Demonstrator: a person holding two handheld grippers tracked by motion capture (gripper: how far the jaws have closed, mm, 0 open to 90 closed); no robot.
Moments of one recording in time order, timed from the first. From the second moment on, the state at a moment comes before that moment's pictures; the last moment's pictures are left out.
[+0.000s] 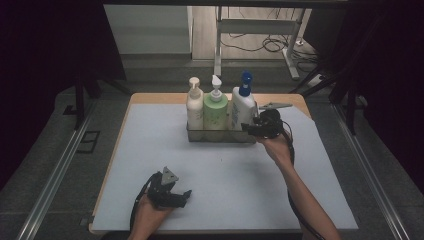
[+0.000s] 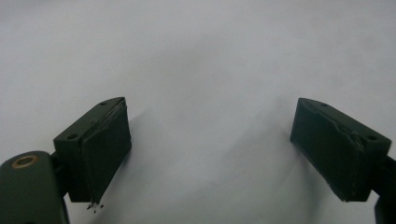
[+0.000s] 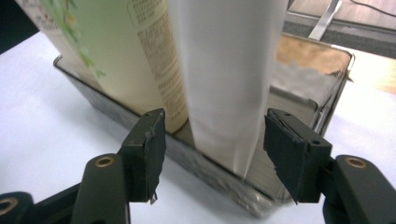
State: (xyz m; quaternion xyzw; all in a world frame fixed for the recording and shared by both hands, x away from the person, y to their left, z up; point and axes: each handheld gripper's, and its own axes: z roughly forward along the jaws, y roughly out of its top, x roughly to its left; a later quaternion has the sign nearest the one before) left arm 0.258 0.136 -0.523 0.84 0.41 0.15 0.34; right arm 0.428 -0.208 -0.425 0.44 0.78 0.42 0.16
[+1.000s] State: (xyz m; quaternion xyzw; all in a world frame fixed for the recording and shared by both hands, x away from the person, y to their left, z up) left arm 0.258 0.136 -0.523 0.84 0.41 0.15 0.33; right arm 0.457 -0.224 -0.444 0.48 0.77 0.38 0.19
